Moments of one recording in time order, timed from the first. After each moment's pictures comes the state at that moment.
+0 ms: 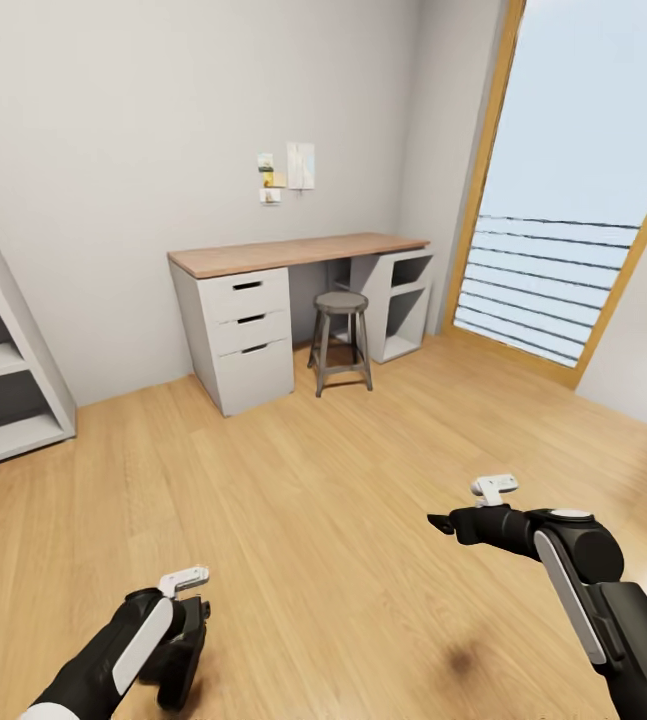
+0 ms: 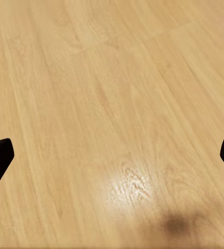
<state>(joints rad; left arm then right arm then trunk) -0.45 0.13 -0.21 -0.80 0.61 0.63 0.35 -0.38 -0.22 0.01 -1.61 -0.13 1.04 0.35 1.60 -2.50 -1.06</state>
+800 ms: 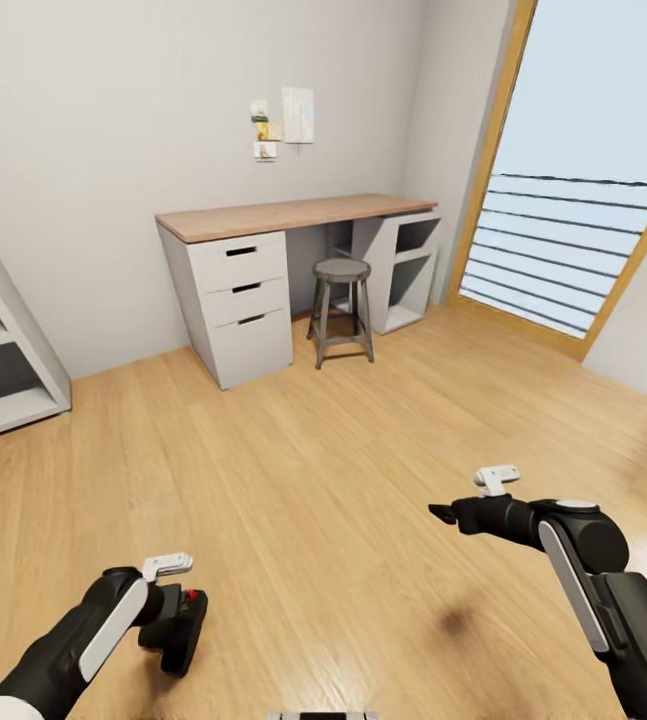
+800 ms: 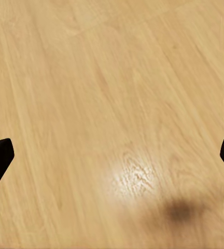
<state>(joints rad) -0.45 0.25 -0.25 -0.96 0.59 0.81 0.31 -0.41 -0.23 0.01 -1.61 -0.13 1.04 0.37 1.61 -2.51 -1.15</state>
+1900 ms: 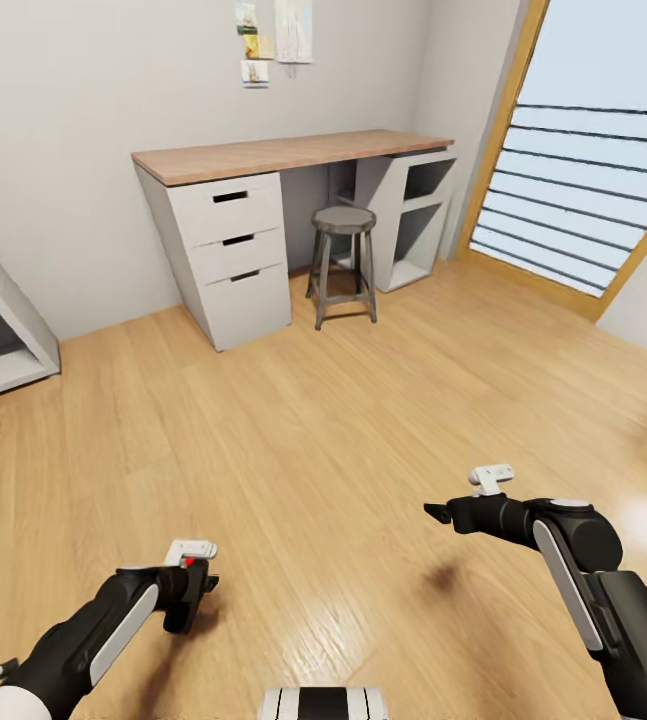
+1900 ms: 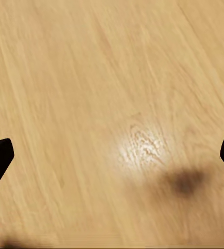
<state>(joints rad) -0.47 0.26 -0.36 -0.93 0.46 0.61 0.04 -0.41 -0.22 0.02 -1.61 -0.13 1.04 0.37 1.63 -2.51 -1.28</state>
